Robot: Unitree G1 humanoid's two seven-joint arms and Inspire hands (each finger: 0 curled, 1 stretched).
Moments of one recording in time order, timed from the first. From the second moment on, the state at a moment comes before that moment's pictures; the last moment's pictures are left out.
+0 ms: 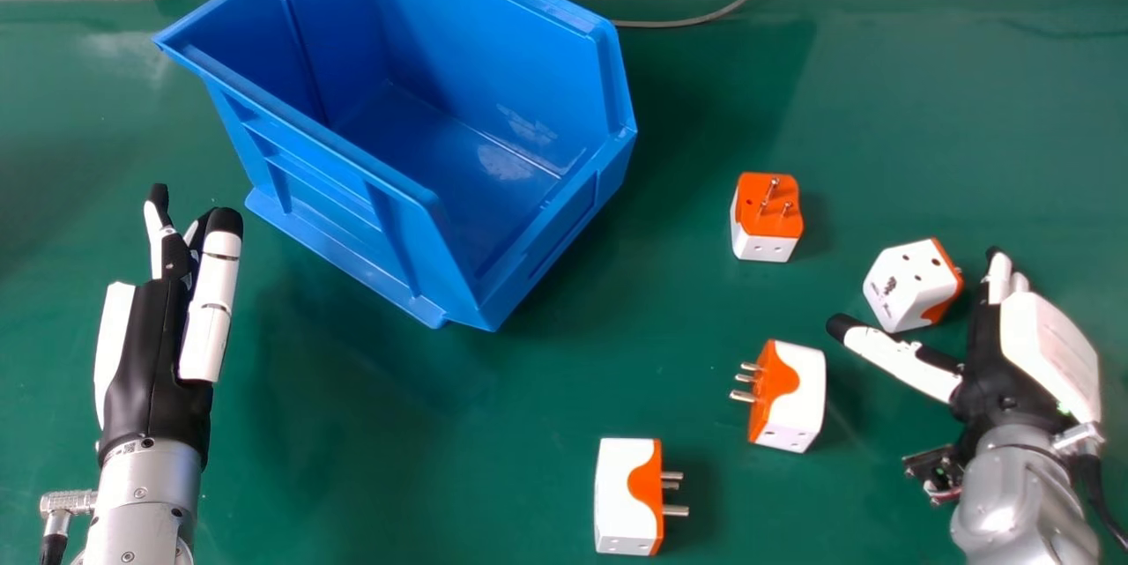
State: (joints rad) left arm 0.06 0.23 0.24 0.23 0.02 -0.18 -0.01; right arm -0.19 -0.28 0.12 0.49 -0.55 0.37 -0.29
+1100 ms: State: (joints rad) left arm 0.04 0.24 0.24 0.25 0.00 -0.18 -0.02; right arm -0.49 -0.30 0.20 0.89 -0.55 0.40 -0.27
